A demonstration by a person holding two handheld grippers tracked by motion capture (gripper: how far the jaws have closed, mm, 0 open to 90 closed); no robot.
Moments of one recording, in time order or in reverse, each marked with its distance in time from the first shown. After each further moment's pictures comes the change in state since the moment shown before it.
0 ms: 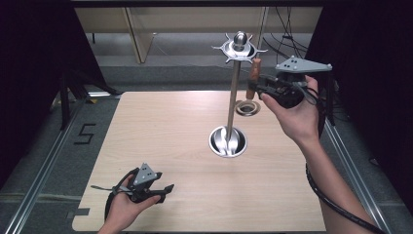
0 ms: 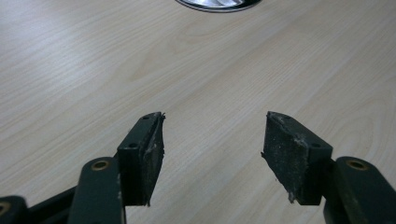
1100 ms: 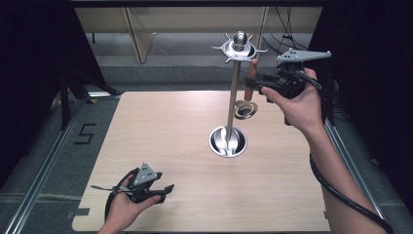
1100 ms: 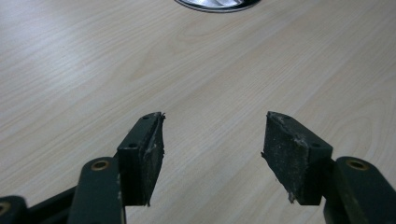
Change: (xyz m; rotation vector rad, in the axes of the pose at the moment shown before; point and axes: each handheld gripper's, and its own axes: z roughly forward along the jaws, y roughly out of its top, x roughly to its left) left arm 0.000 0.000 0.000 -0.003 -0.003 0.001; right arm -0.019 0.009 0.011 0.041 0.130 0.042
